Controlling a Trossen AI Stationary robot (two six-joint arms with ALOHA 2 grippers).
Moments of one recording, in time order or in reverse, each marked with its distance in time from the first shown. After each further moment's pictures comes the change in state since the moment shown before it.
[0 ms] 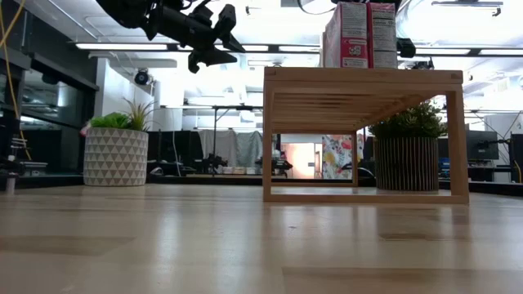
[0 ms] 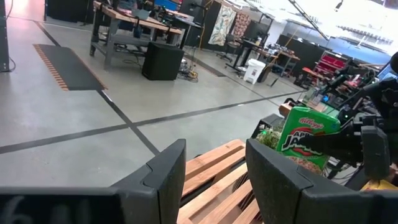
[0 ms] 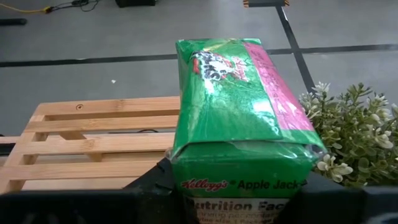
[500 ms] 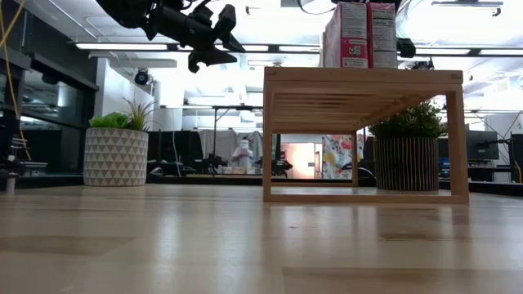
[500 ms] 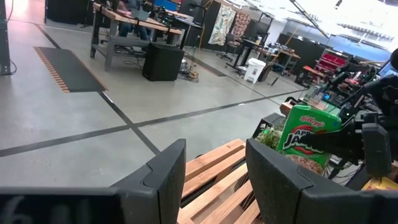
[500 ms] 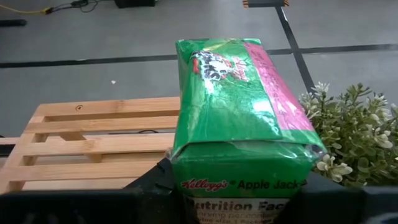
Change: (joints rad) left arm 0.000 0.000 0.000 0.000 0.000 0.015; right arm 0.000 0.000 0.000 0.000 0.003 0.004
